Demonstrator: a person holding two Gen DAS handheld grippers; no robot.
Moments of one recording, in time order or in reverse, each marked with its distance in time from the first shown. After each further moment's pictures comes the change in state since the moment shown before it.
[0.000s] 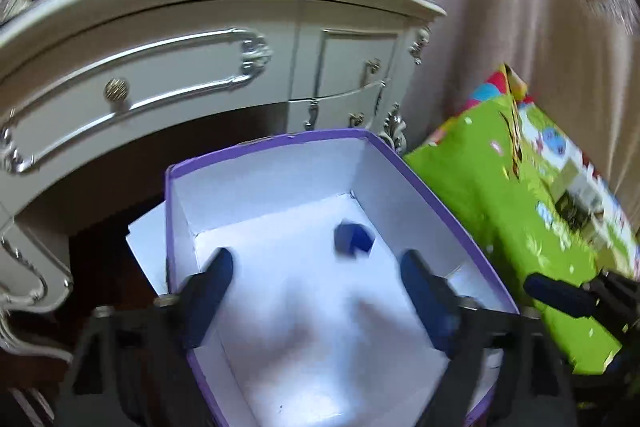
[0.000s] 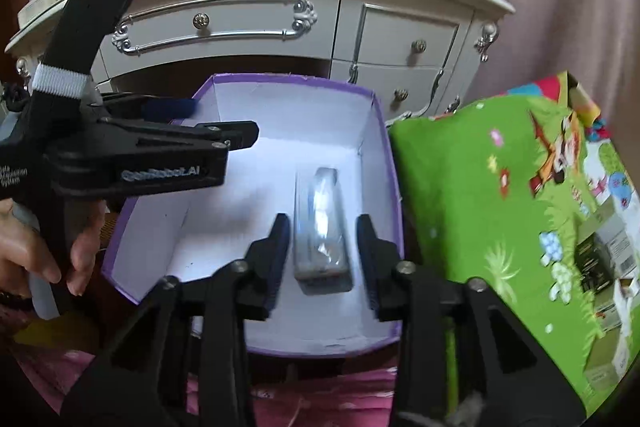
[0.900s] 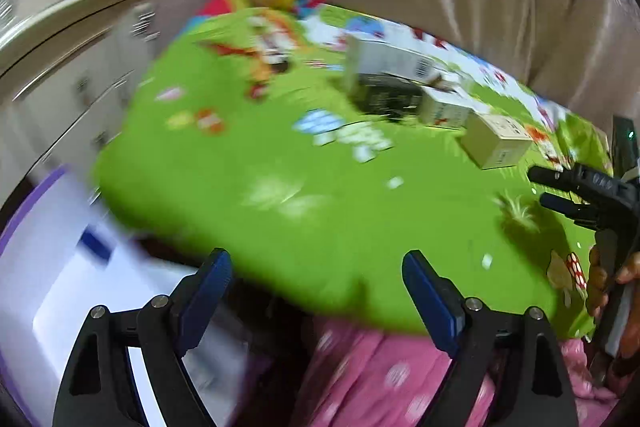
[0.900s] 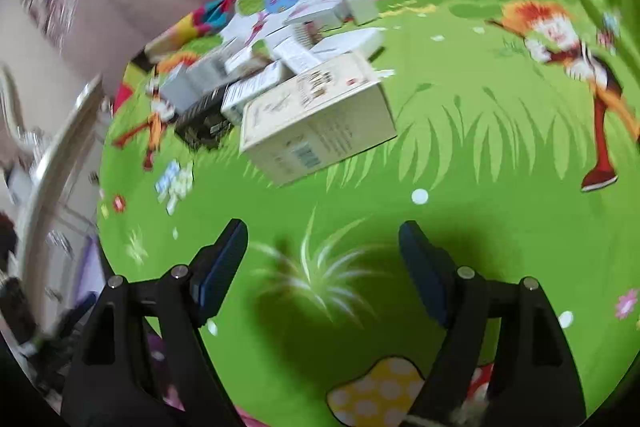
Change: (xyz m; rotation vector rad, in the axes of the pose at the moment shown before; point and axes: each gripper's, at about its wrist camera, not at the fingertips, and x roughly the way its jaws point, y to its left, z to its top) left arm 0.025 -0.261 -0.045 0.541 0.160 -0.404; right arm -0.151 -0.294 -0.251 1.212 -0.105 -0.331
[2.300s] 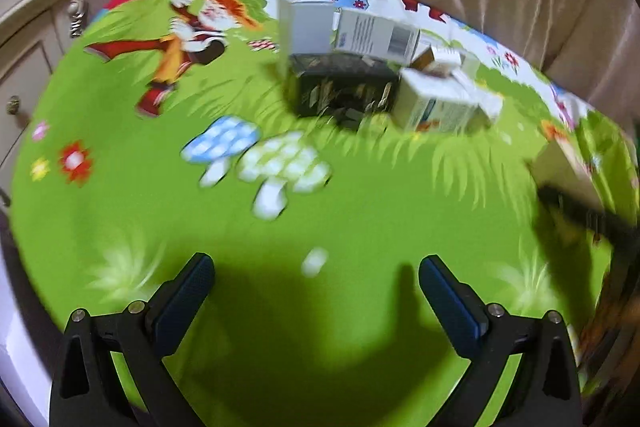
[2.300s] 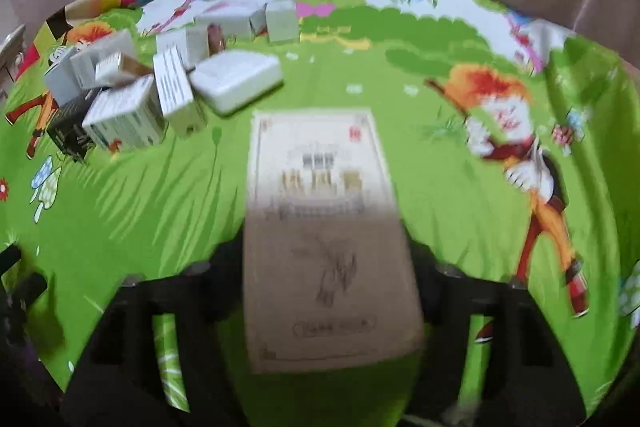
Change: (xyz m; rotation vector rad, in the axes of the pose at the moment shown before) left arm 0.089 -0.062 0.050 -0.033 0.081 0.021; right arm 0.025 -0.027 0.037 -0.259 -0.049 -0.394
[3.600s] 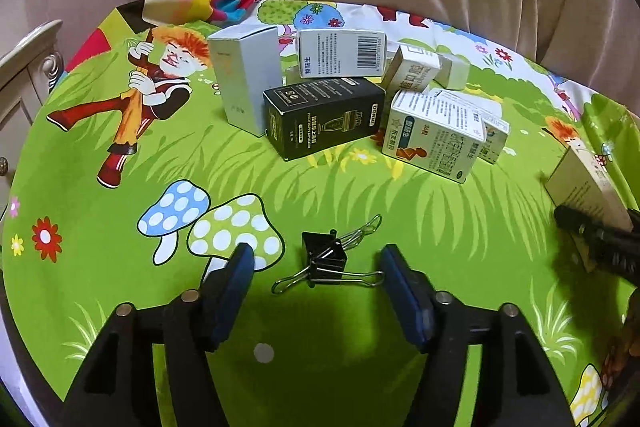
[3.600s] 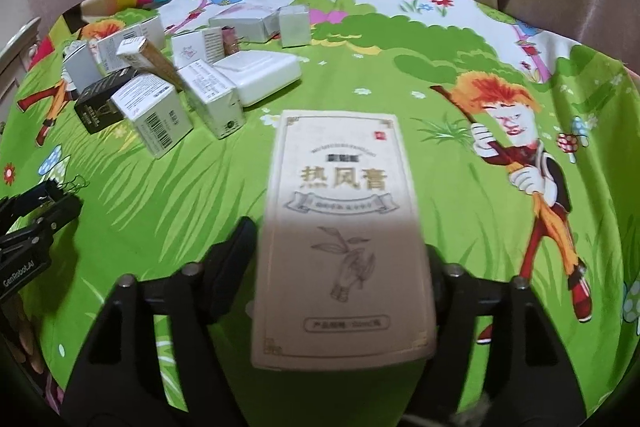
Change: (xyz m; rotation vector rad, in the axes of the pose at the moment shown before) left arm 0.018 -0.028 0.007 0.126 -0.115 0.039; right arm -0.005 -0.001 -0.005 -0.035 -0.026 0.008
